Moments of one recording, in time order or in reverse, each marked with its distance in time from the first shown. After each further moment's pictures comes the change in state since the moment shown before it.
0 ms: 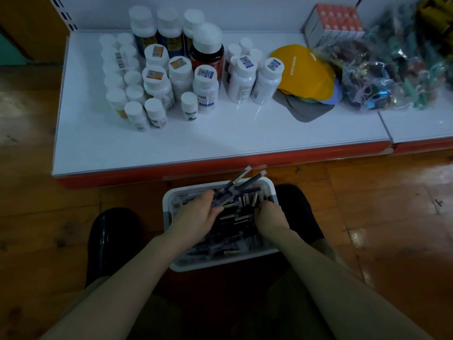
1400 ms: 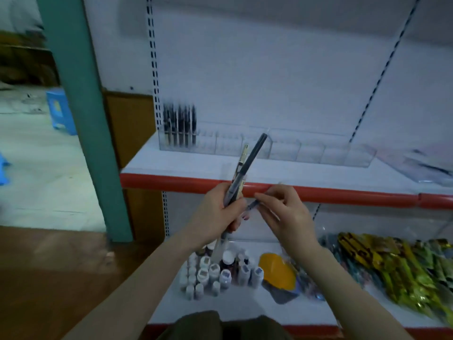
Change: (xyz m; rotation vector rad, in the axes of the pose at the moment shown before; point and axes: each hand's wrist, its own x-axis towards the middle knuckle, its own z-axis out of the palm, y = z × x) left_hand -0.188 0.368 -0.379 -0.530 0.508 0.471; right_hand -0.349 -0.181 -0.379 -0.051 1.352 -1.344
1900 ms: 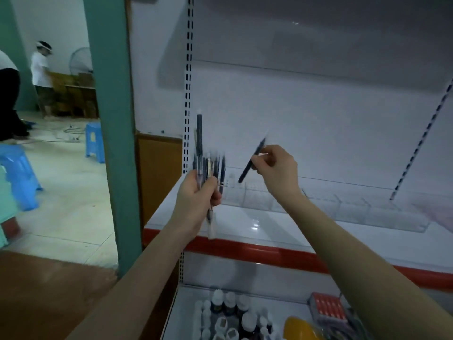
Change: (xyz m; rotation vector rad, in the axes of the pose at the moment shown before) left_hand 0.086 0.018 -0.102 -0.149 0.519 0.036; right_hand 0.208 -0.004 0.068 0.566 -0.027 0.524
